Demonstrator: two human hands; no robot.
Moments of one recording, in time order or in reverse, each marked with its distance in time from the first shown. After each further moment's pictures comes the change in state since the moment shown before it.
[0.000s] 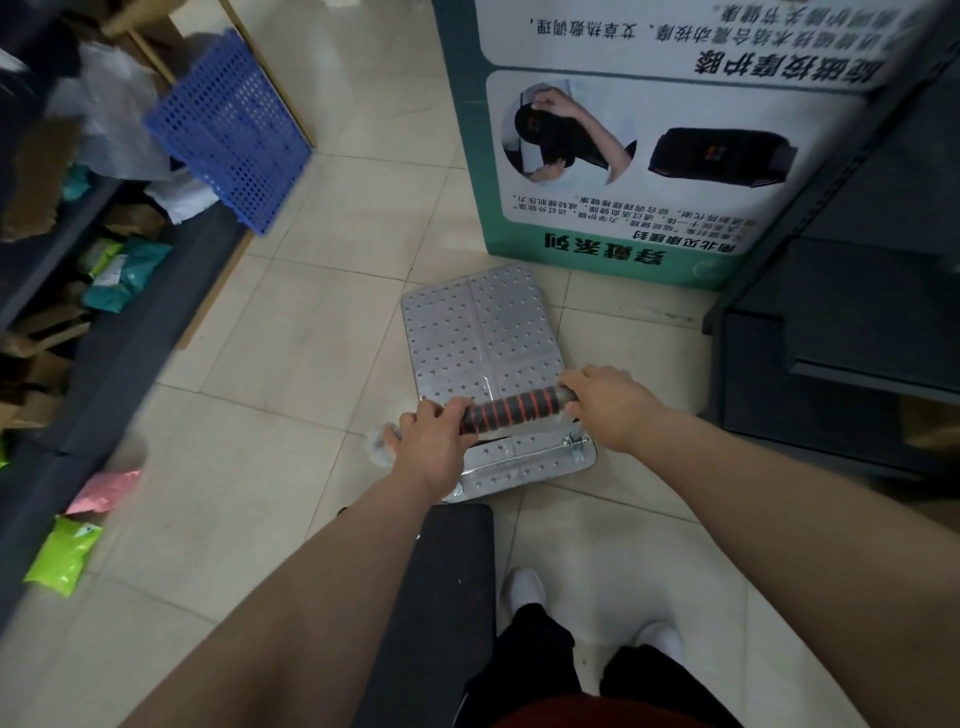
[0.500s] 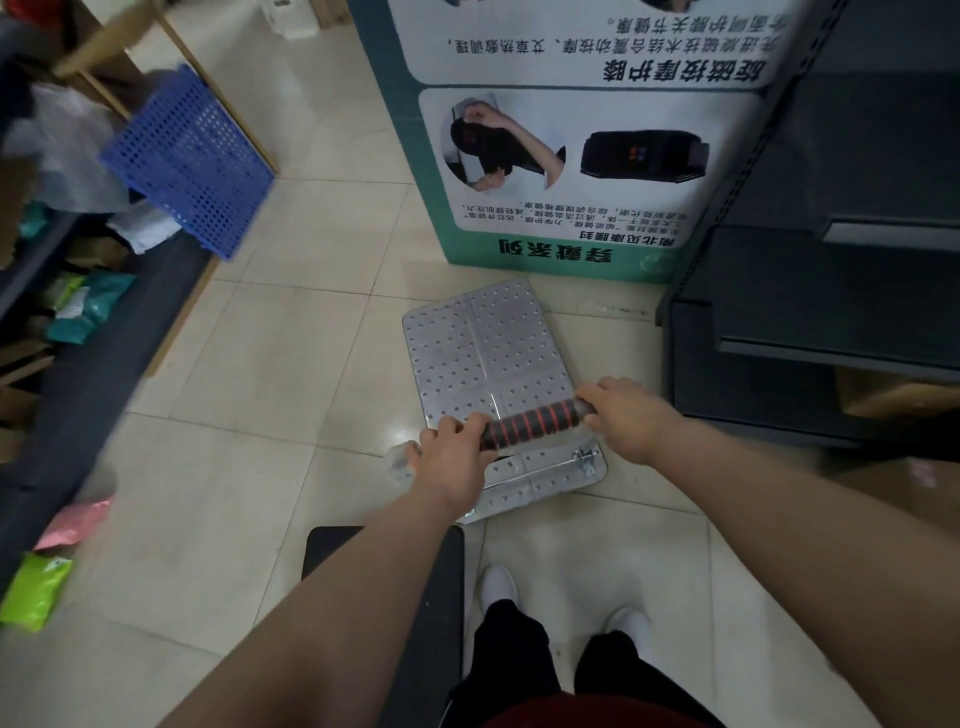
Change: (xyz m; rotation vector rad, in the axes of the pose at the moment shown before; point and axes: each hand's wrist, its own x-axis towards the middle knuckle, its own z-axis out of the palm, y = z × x) left_hand -0.047 0.100 0.050 0.022 -0.040 0.086; right_hand -0.088 0.095 0.009 0.033 0.035 0.047
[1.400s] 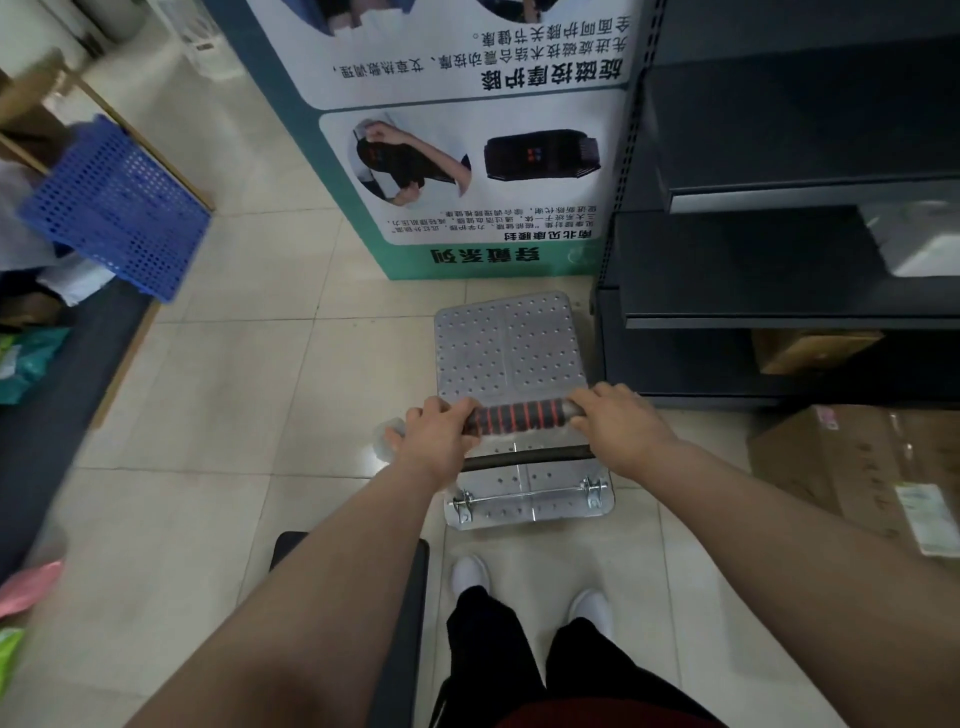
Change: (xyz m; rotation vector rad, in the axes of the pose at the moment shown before) left_hand -0.006 0.111 0.026 0.130 -0.081 0.106; right_hand -0.098 0.090 0.016 0.089 0.167 0.179
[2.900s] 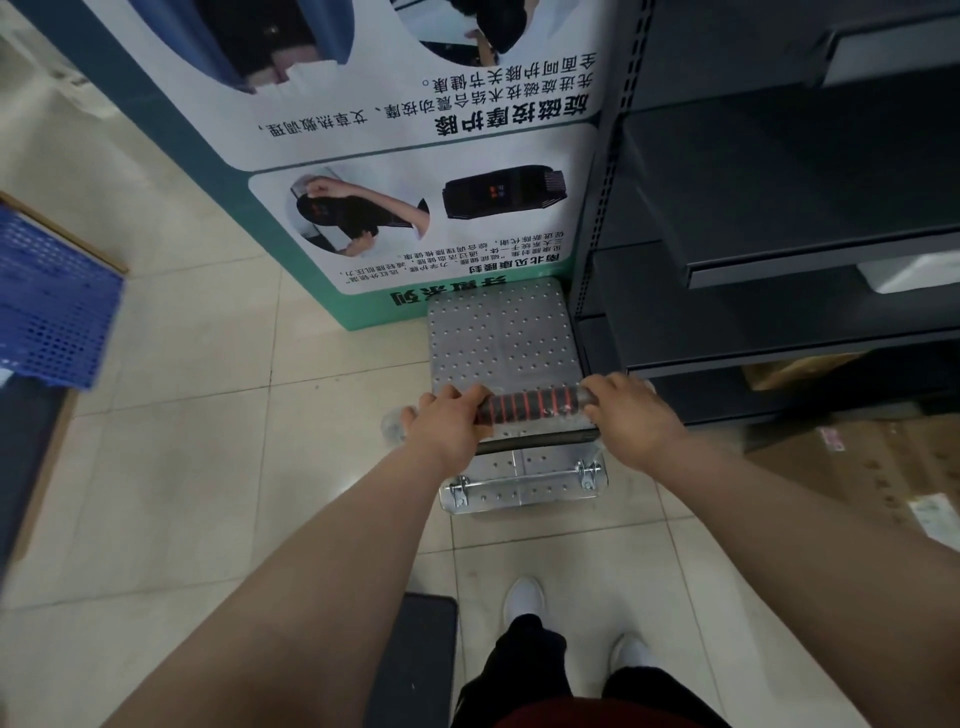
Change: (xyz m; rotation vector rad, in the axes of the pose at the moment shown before) left_hand 0.178 0.007 -0.104 0.103 -0.050 0.233; right_hand 0.149 -0.001 -0.063 0.100 -0.002 0.234
